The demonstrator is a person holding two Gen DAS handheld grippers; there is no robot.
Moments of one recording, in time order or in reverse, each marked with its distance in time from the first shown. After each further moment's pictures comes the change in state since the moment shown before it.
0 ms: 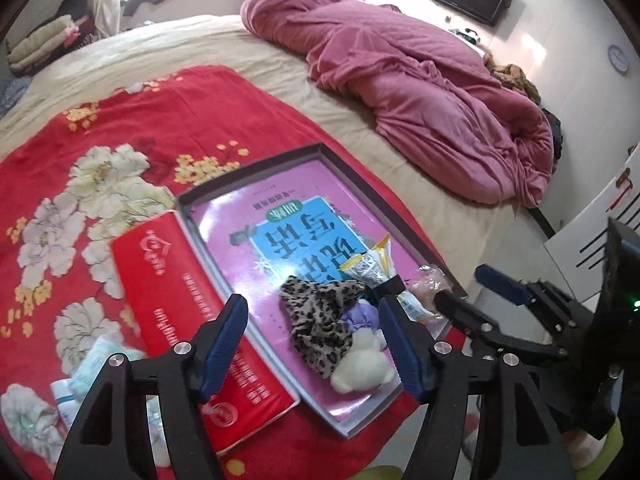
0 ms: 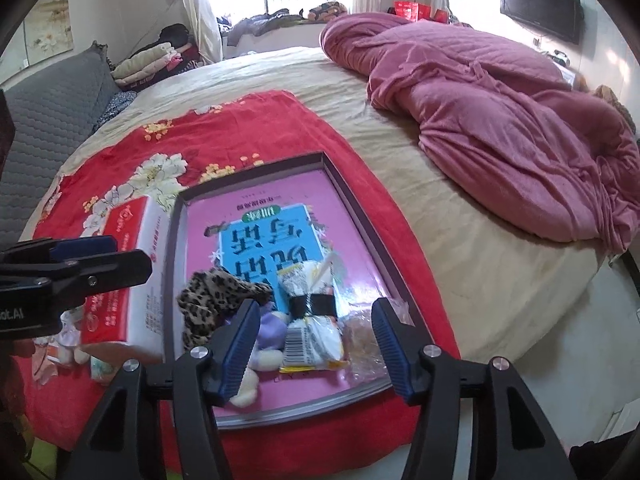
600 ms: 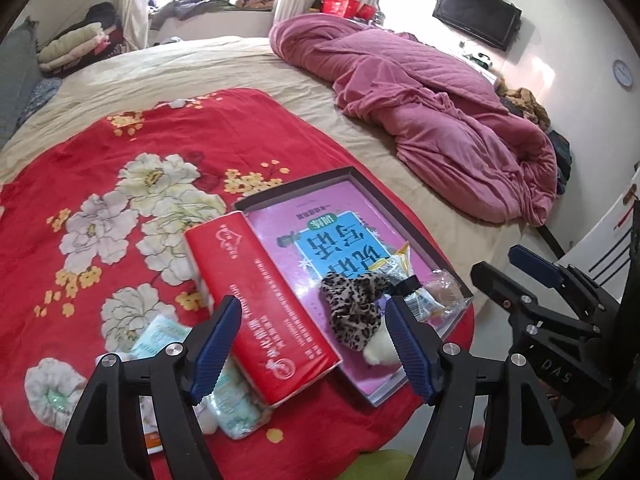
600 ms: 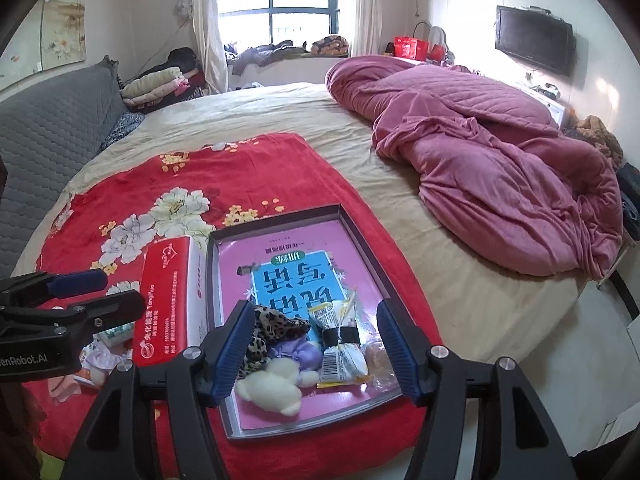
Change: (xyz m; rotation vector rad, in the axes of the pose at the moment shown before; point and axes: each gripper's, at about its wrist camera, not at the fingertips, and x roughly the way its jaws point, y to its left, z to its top) left arm -0.062 0.030 -0.023 -0.040 -0.085 0.048; right arm -0.059 0.039 0.016 -0.024 -0.121 -0.033
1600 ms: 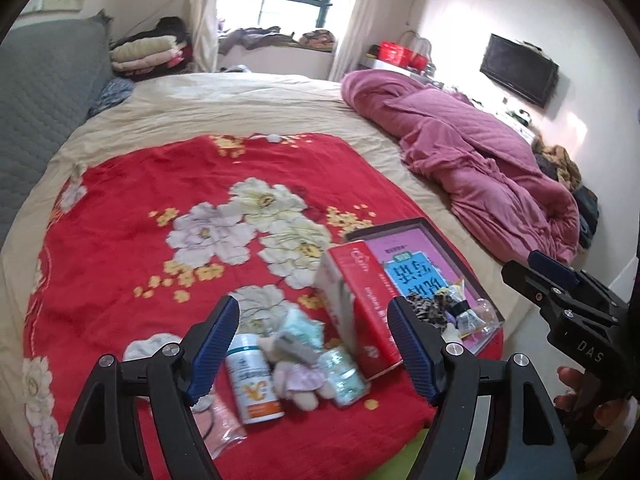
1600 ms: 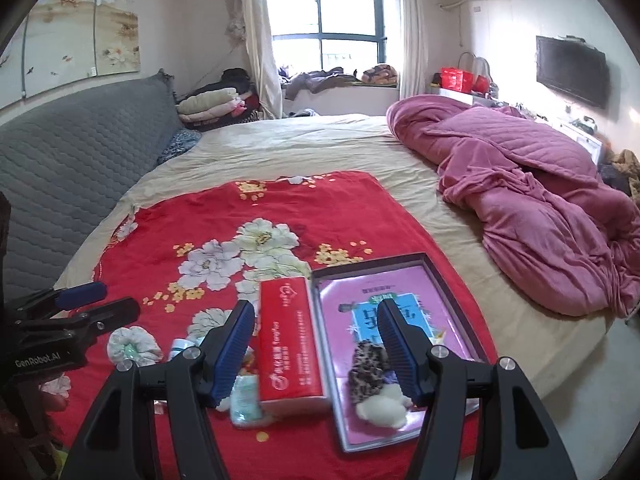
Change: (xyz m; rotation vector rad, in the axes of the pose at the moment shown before) left arm -0.123 0.105 -0.033 -0.136 -0.163 0.133; right arm -0.055 0.104 0.025 -0.076 -0.096 0.159
